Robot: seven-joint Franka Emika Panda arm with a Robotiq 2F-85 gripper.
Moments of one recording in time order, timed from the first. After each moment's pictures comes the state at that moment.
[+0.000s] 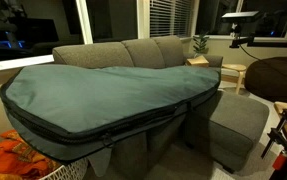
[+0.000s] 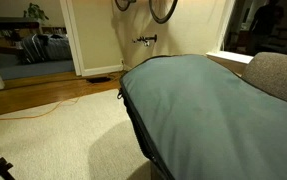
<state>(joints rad) -0.17 -0.57 -0.27 -2.31 -0.21 1.69 -0.32</state>
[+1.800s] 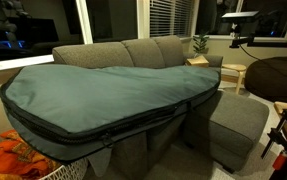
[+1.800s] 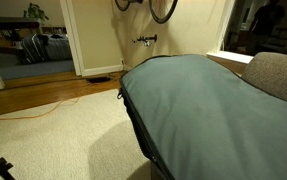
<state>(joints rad) -0.16 -0.11 -0.27 -2.00 -0.15 1.72 -0.39</state>
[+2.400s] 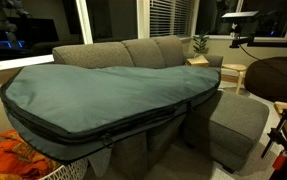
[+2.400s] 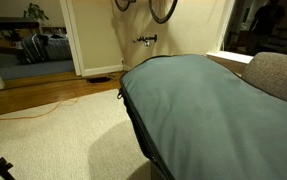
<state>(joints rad) -0.17 -0.08 -0.27 -1.94 -0.16 1.67 -0.39</state>
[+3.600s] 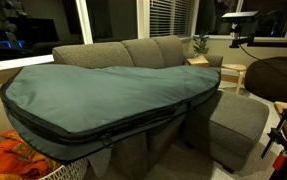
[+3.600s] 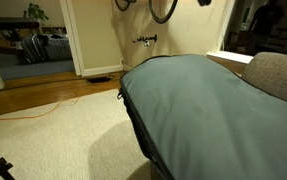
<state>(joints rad) -0.17 -0.08 -0.25 -1.96 -0.09 1.66 -0.53</state>
